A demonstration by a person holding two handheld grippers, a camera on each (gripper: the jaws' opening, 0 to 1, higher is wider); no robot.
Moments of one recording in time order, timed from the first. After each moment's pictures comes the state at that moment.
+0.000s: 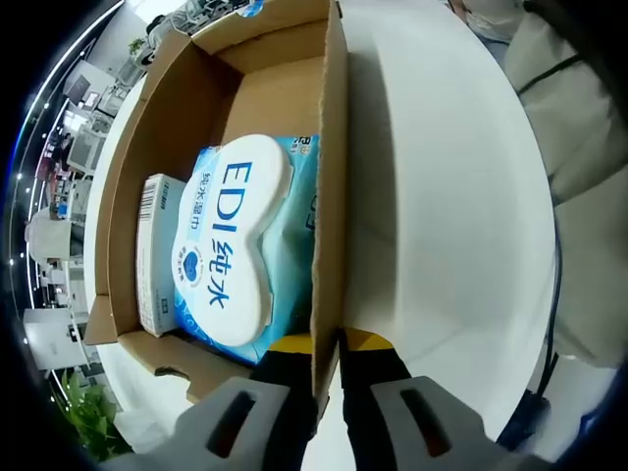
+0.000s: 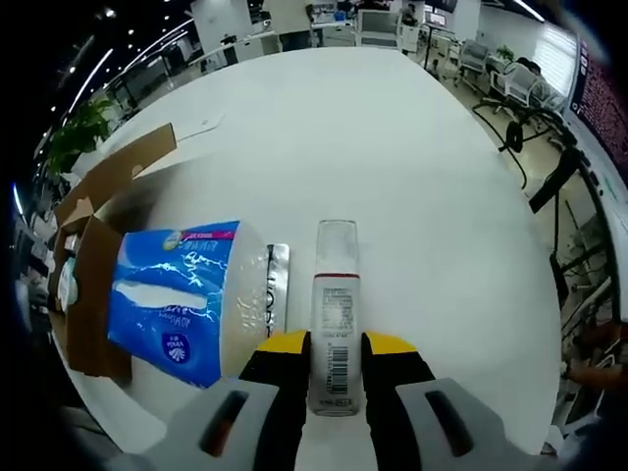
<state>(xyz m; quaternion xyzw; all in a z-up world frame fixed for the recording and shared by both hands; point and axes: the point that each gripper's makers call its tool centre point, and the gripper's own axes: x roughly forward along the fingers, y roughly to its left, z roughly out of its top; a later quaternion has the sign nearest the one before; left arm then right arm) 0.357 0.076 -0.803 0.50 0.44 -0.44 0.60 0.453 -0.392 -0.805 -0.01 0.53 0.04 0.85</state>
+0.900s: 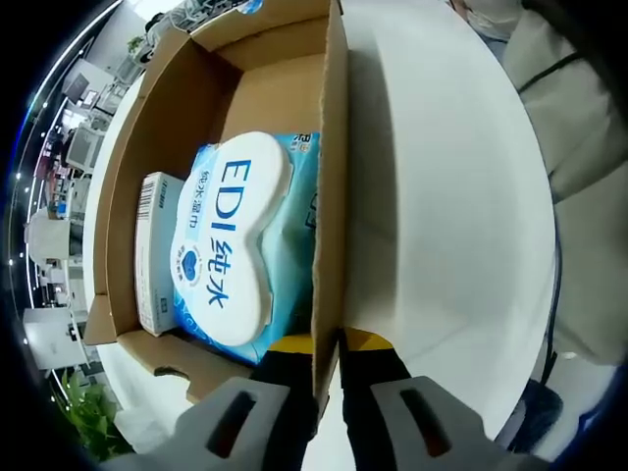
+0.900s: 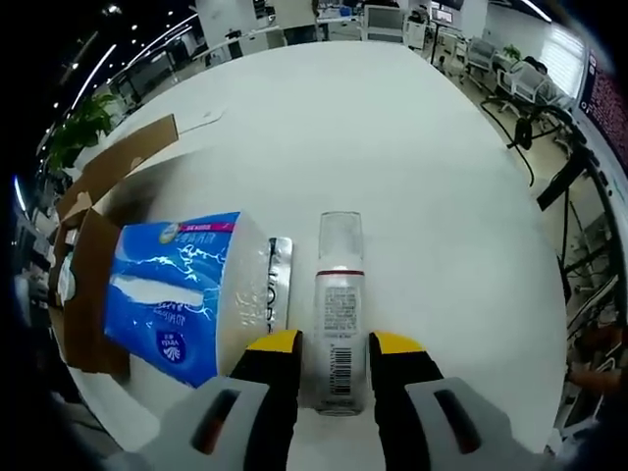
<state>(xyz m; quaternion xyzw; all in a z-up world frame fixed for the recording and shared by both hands) 0.356 0.076 -0.803 0.51 0.45 -0.44 0.59 0.449 -0.387 -0.803 0.00 0.54 0.05 0.84</state>
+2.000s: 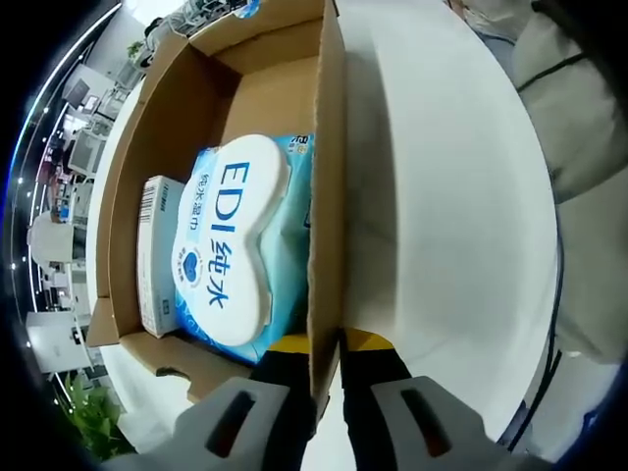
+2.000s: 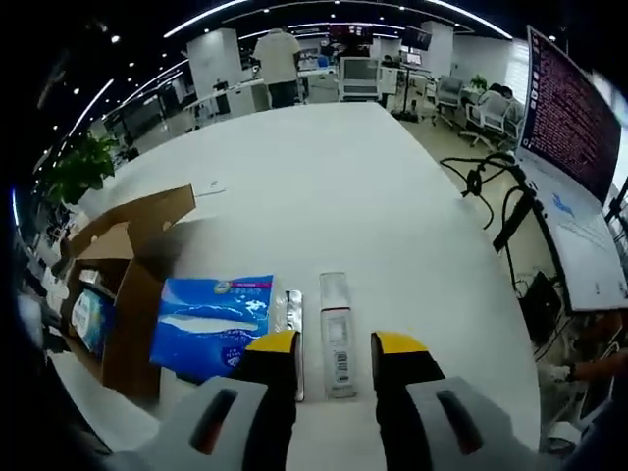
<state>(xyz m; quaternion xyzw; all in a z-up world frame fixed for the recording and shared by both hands) 0.357 0.076 -0.803 0.51 0.44 -0.44 0.59 0.449 -0.390 -0.721 0.00 0.41 0.01 0.91</state>
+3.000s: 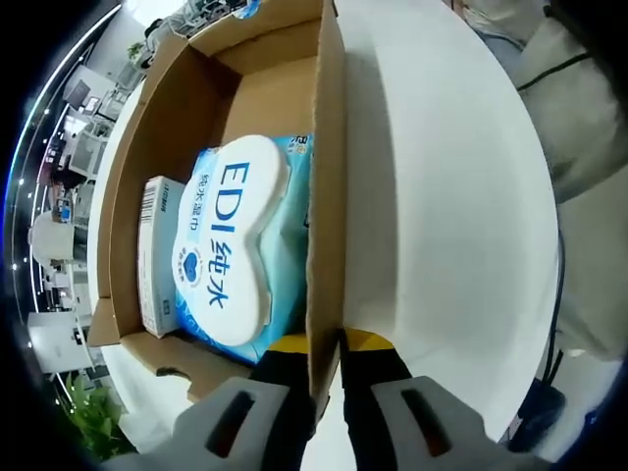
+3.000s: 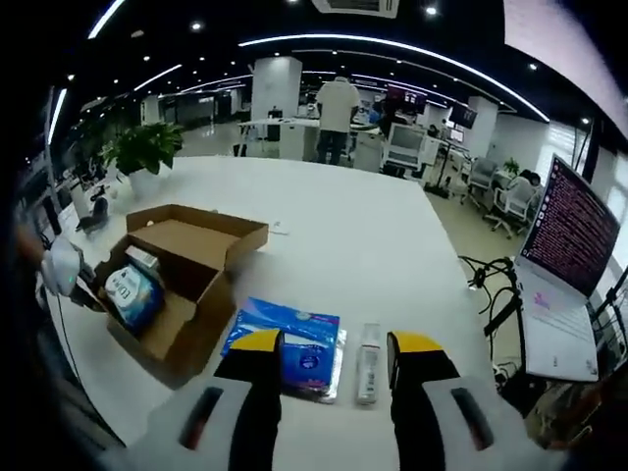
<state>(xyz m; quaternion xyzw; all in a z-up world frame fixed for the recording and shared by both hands) 0.356 0.077 -0.803 0.51 0.44 -0.44 0.60 0.418 -0.331 -0.635 -0.10 0.30 0.09 0.94</state>
